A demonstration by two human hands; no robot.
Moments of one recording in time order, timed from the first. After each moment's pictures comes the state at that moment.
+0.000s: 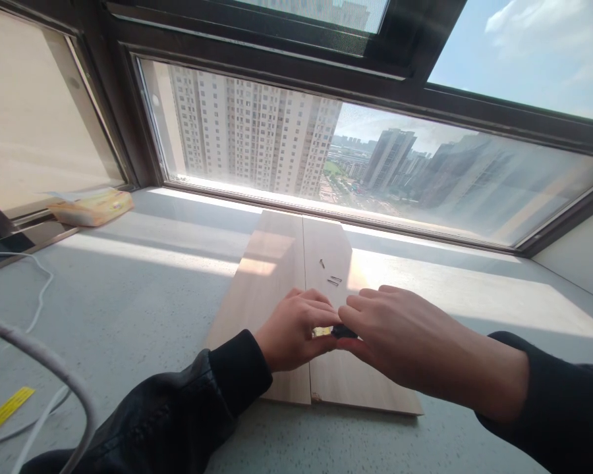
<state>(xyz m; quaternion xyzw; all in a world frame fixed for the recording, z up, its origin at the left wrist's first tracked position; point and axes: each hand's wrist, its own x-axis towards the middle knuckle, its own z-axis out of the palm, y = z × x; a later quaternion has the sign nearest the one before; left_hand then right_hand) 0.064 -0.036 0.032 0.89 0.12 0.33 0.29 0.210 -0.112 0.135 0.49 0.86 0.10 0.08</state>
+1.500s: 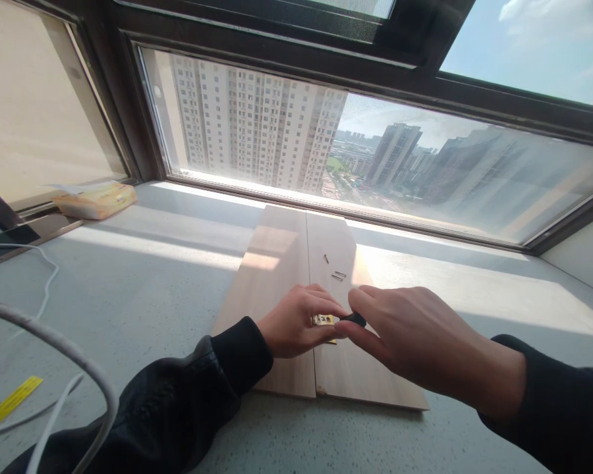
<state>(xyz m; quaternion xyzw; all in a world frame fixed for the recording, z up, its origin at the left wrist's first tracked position) 0.063 -0.027 0.033 0.86 0.06 0.35 0.38 0.210 -0.112 0.127 0.54 0.82 0.15 0.07</state>
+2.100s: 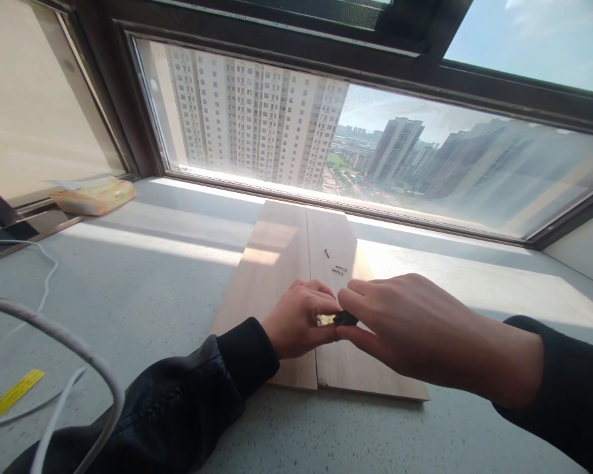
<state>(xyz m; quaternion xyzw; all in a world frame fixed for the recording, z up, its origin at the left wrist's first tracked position) 0.067 -0.036 0.023 0.85 0.13 0.36 0.35 0.204 -0.108 0.135 0.48 0.86 0.13 0.08</state>
